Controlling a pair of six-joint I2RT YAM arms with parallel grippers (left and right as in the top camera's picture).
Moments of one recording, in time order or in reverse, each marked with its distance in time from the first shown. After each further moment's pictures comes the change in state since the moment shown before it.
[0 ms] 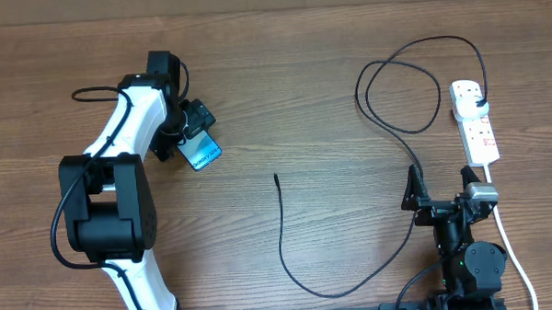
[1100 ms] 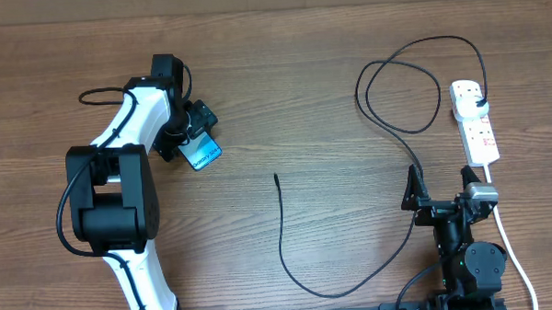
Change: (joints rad) left arm 0.000 0.065 0.000 0.061 0.015 -0.019; right arm 0.000 -0.001 0.000 0.000 0.000 0.000
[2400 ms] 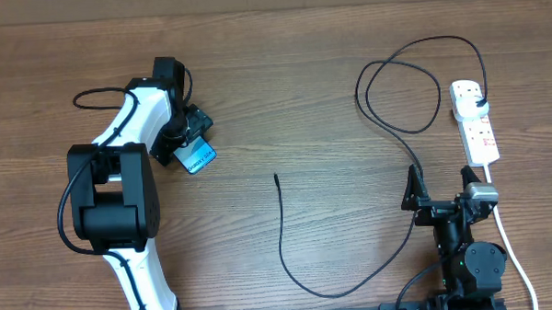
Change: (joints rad) left arm 0.000 0.008 0.000 -0.033 -0.105 -0.103; right arm 0.000 0.000 0.000 0.000 0.000 0.000
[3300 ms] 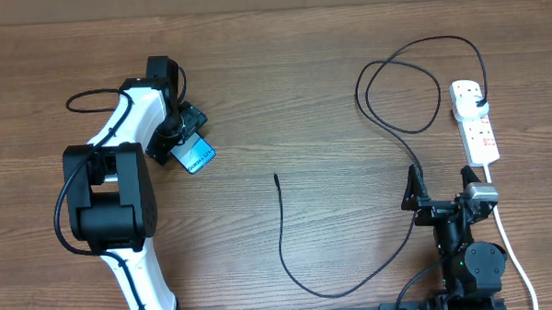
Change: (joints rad) left arm 0.024 0.000 0.000 0.019 0.000 -0.043; right arm 0.000 0.000 0.000 0.000 0.000 0.000
